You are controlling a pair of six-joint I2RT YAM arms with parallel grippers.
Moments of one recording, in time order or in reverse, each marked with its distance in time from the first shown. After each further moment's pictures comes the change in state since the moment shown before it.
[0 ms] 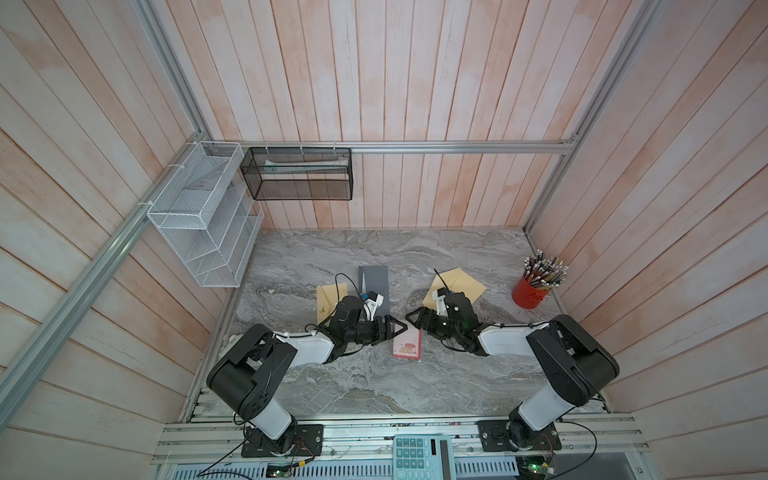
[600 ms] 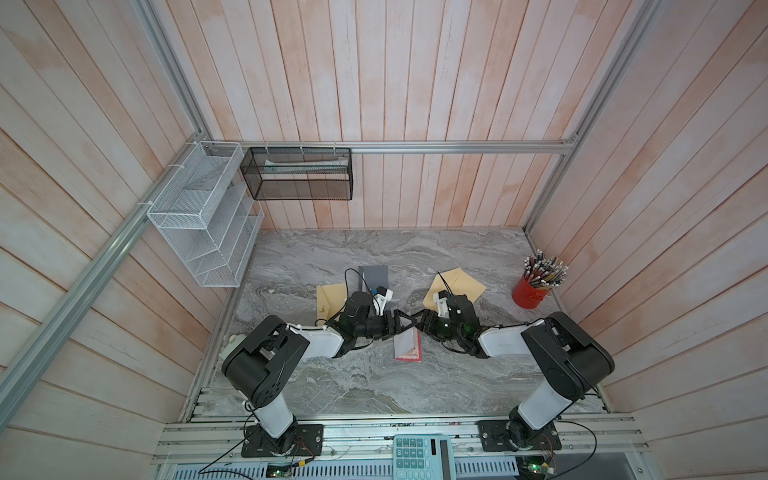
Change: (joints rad) left arm -0.038 0.093 0.086 0.089 0.006 -0.065; right arm -0.012 0.042 -0.025 0.095 -0.064 0.052
